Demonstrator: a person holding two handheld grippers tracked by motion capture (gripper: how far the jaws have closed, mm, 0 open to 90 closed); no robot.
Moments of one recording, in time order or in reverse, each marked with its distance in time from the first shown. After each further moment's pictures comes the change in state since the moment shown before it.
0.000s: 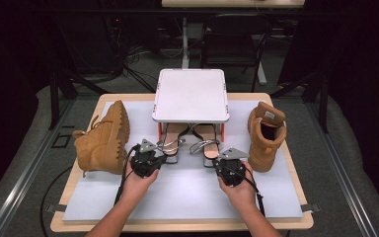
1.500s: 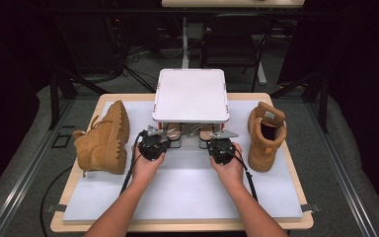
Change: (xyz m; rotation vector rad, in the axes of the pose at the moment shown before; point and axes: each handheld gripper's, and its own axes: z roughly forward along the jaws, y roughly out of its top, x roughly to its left) left arm 0.020 0.029 0.045 -0.032 0.046 -0.048; right arm -0.019 0.038 0.058 -0.027 -0.048 0.042
